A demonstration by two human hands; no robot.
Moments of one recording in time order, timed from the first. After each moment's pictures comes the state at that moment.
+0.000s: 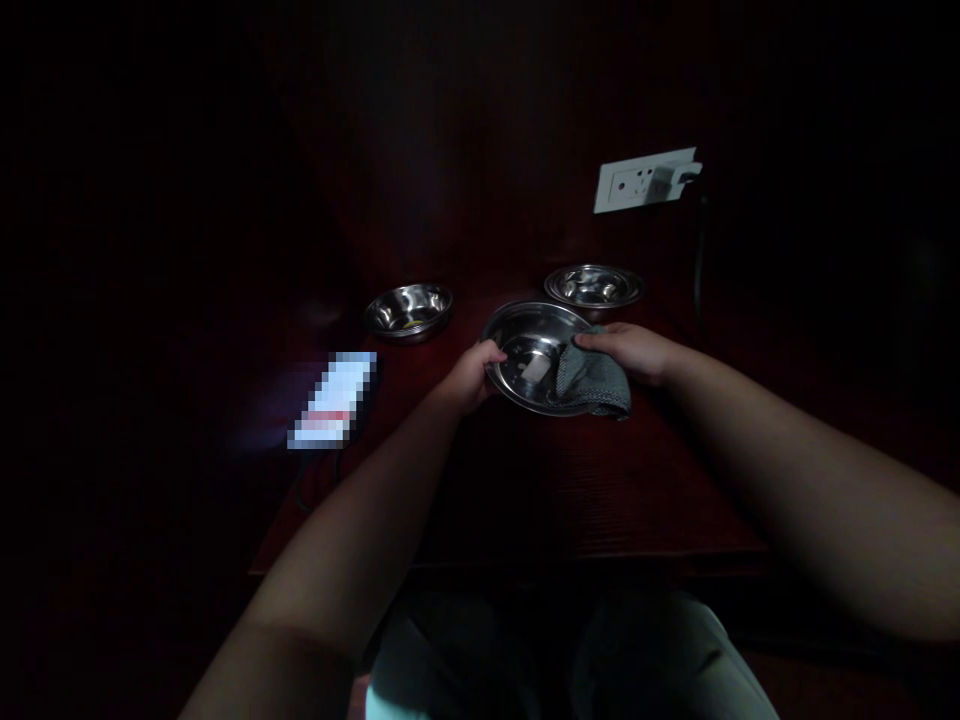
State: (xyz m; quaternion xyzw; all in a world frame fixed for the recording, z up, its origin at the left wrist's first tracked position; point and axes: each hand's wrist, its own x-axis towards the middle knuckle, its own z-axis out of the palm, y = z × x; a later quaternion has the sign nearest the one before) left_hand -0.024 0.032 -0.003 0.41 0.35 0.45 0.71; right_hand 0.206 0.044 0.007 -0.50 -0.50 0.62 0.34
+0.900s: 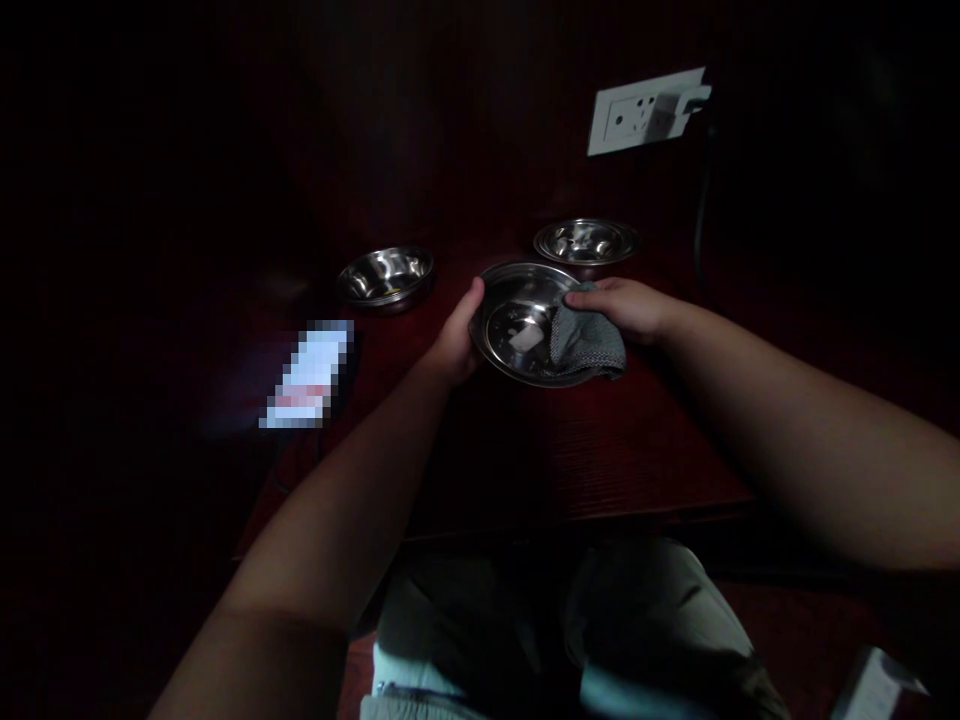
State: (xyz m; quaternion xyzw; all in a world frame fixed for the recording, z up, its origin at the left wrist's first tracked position) left_hand -0.010 0.026 0.005 0.39 0.29 0.49 0.73; right_hand 0.202 0.040 0.010 -0.50 -0.51 0.59 0.39
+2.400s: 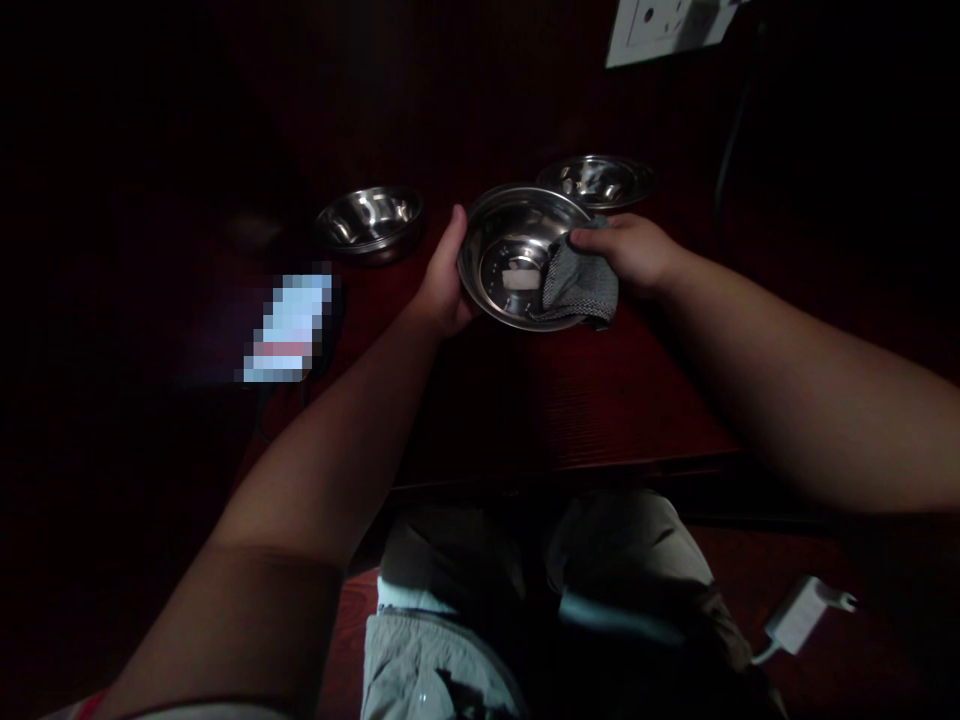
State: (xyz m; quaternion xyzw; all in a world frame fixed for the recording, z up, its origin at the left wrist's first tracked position) left_hand -0.014 0.044 -0.006 0.38 0.27 0.55 0.70; right_hand 0.202 0.046 0.001 -0.47 -0.56 0.49 0.47
